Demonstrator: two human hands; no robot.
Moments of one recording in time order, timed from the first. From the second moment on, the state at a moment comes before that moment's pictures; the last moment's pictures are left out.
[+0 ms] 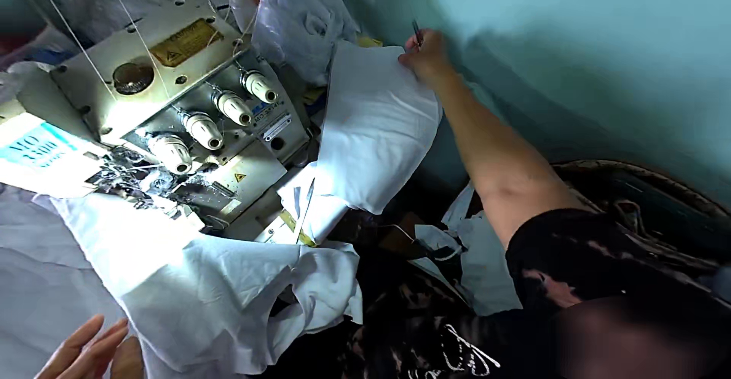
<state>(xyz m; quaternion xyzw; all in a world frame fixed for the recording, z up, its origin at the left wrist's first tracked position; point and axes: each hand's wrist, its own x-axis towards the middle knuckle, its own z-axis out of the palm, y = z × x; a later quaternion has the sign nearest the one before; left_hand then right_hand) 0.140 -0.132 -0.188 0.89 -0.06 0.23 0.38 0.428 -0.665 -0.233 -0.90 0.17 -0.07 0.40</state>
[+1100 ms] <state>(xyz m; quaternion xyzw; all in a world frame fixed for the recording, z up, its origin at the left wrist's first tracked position) 0.083 -0.175 -0.102 0.84 -0.15 0.23 0.48 0.182 -0.428 -0.140 -0.57 -0.50 0.14 0.64</state>
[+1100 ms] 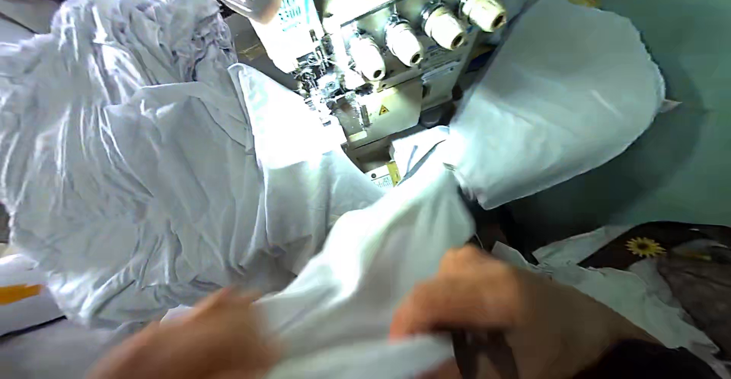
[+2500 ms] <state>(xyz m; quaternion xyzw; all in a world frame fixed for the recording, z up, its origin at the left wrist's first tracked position) 0.227 -0.175 -0.180 0.97 -0.09 0.15 0.19 0.228 -0.353 -0.227 -0.80 -0.29 -0.02 0.53</state>
